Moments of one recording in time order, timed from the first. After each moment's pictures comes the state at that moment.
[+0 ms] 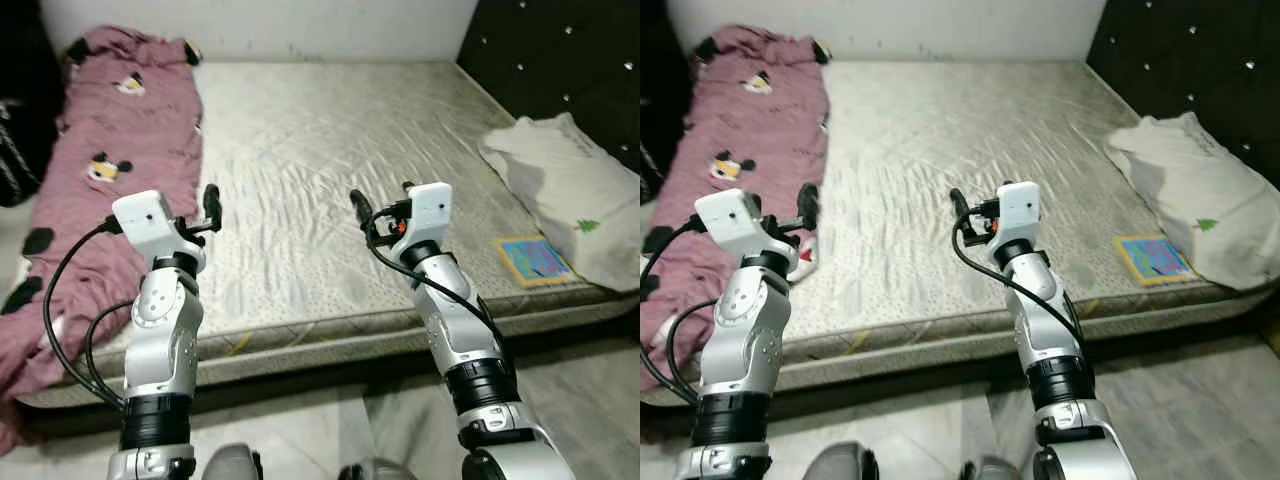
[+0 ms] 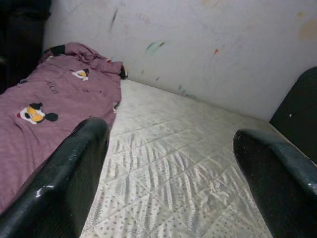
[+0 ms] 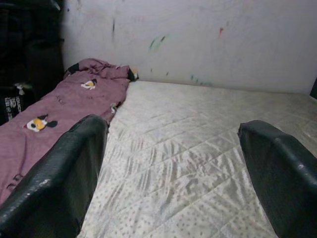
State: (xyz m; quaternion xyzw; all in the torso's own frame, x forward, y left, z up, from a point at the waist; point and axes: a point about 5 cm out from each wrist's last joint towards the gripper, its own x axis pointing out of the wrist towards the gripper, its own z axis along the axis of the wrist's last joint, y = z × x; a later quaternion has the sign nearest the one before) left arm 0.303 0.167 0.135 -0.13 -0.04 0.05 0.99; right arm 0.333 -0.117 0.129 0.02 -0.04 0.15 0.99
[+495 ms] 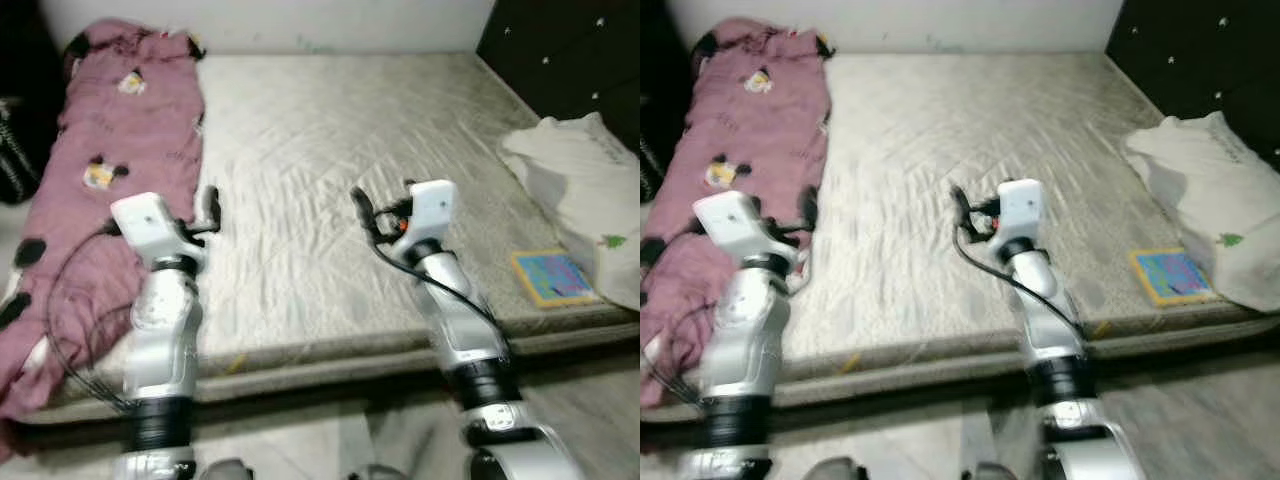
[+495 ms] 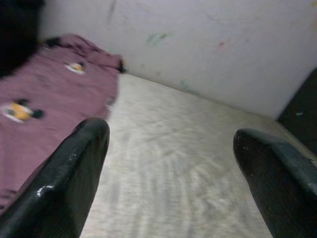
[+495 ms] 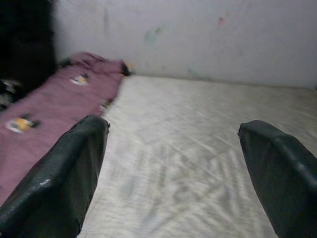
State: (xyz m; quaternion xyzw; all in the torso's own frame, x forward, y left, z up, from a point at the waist) left arm 0.305 0.155 0.138 -0.14 -0.05 0.03 0.99; right arm 0.334 -0.127 0.129 0.01 -0.04 0.13 0.99
